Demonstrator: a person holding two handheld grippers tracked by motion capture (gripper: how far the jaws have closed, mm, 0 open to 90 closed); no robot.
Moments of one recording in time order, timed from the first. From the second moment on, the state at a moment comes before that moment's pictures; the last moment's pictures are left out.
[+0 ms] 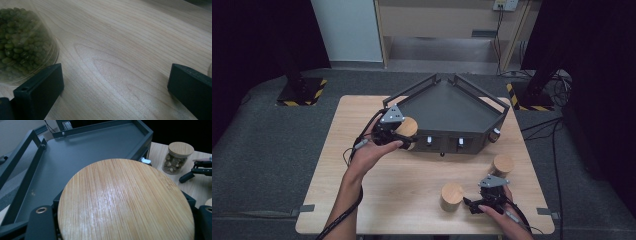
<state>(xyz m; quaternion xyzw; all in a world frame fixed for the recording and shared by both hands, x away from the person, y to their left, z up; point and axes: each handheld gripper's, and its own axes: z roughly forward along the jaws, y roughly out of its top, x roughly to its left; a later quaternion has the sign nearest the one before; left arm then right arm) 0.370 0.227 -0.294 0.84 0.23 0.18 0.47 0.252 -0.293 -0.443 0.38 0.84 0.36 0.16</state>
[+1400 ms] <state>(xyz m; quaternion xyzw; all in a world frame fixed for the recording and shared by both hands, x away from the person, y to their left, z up) 0.416 0.207 -0.261 0.84 0.22 0.19 0.47 0.253 -0.293 -0.444 0.38 0.84 0.36 0.16</state>
